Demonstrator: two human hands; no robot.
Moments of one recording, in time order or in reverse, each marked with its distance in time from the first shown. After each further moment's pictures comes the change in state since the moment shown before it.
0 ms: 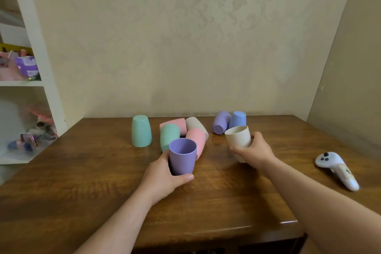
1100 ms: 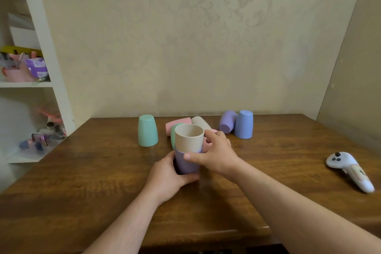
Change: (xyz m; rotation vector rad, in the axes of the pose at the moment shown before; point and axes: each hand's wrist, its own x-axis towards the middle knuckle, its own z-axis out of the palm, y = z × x) left_hand -0.009 0.005 -0.004 -0.080 0.013 -0.025; right_hand -0.057 -0.065 0.079 -0.085 -0.314 -0.350
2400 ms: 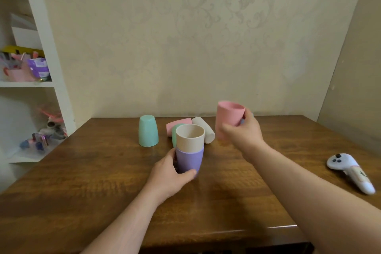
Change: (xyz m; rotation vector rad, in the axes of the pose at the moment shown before) left_hand 0.000 0.002 -0.001 -0.029 0.026 0.013; right_hand 0.012 -0.001 -0.058 0.345 0.422 0.071
